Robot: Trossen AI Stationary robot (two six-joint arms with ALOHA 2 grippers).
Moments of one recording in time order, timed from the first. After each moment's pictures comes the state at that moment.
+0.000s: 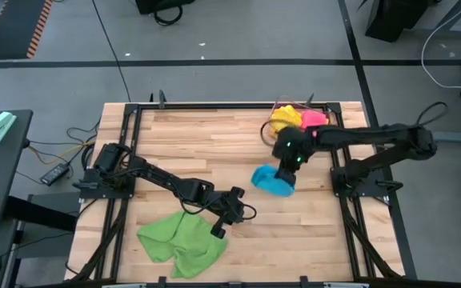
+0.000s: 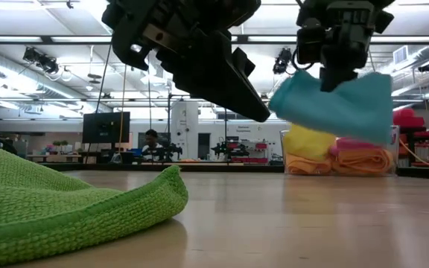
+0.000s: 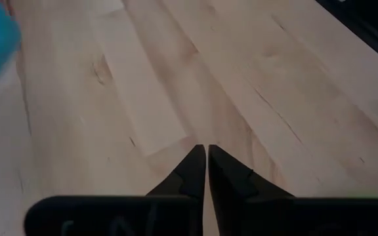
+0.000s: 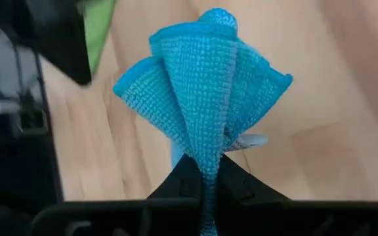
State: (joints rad) left arm -0.28 1.92 1.21 -0.01 0.05 0.20; right arm -0.17 1.24 0.86 -0.66 -0.39 0.37
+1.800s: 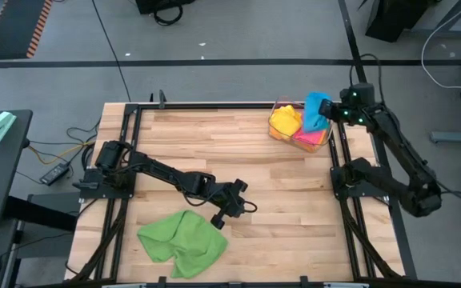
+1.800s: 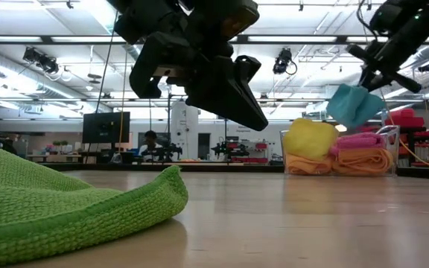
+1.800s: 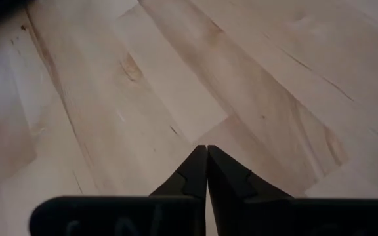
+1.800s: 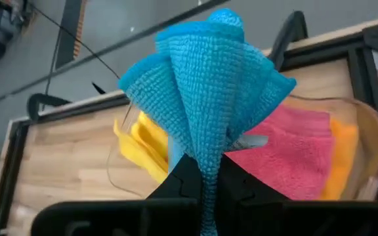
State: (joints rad) left arm -0.22 1.92 1.21 -0.03 0.05 0.44; right arm -1.21 0.75 0.76 -0.73 -0.25 0.62
